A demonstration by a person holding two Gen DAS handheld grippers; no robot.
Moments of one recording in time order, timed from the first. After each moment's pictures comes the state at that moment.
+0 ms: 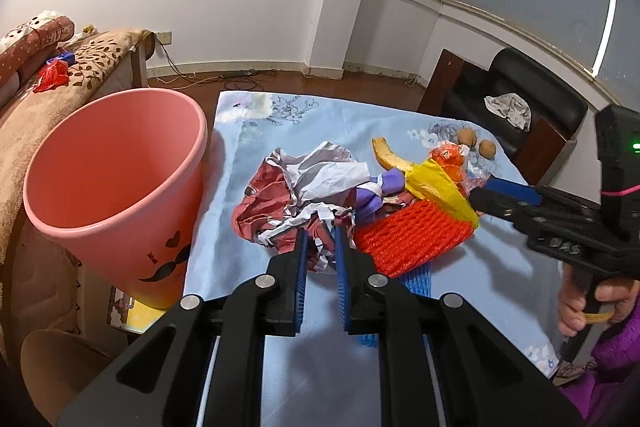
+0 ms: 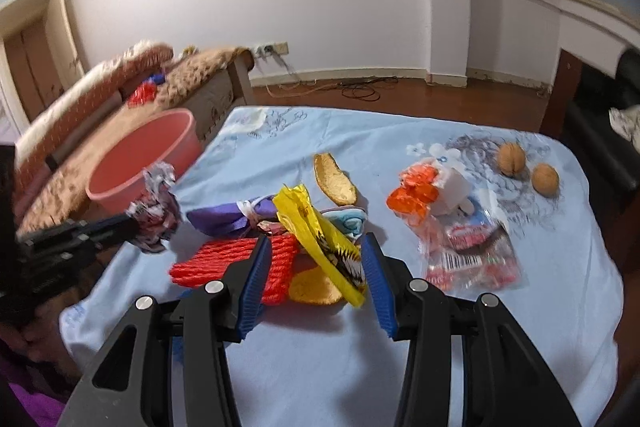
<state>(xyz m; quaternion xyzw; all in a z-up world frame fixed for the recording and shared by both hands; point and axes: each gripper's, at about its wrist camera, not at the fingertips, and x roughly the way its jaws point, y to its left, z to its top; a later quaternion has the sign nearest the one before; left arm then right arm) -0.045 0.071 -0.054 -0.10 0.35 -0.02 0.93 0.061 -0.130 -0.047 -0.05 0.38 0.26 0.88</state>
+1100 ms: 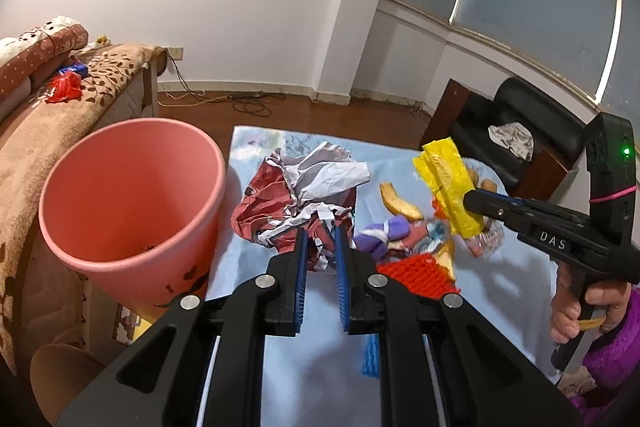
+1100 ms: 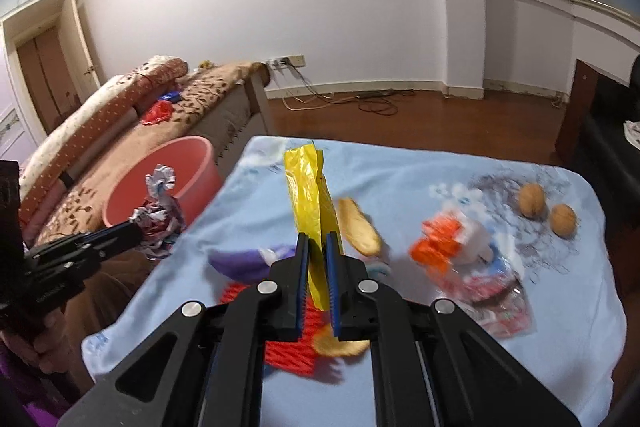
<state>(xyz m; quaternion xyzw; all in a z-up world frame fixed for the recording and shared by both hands) -0.043 0.089 -0.028 -0.12 0.31 0.00 0.94 0.081 -0.112 -0.017 -0.02 0.37 0.30 0.88</state>
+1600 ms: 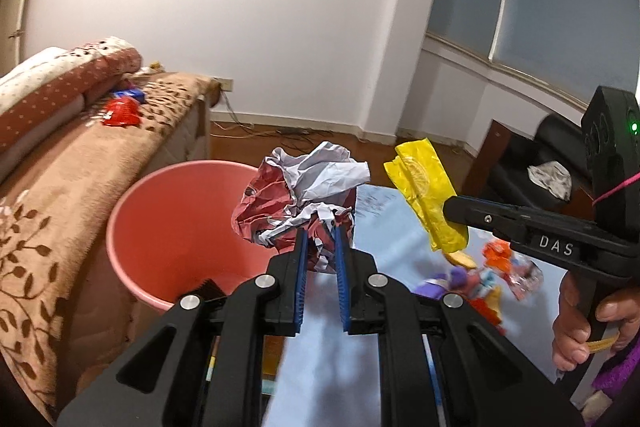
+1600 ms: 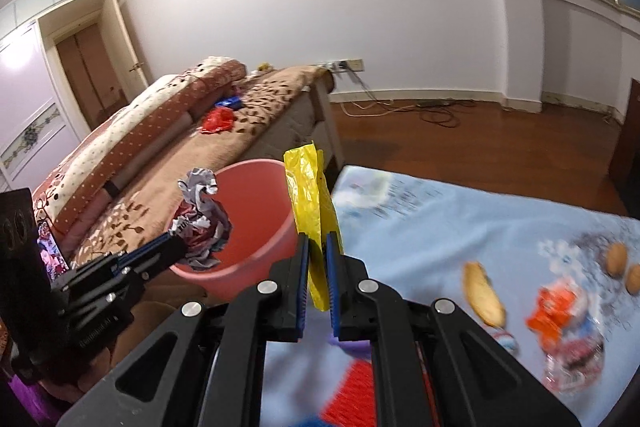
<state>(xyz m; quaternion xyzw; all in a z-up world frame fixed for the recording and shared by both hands) -0.058 0.138 -0.006 -0.12 0.25 0.10 0.95 0.089 -0.006 0.011 -0.01 0.36 0.38 0.85</state>
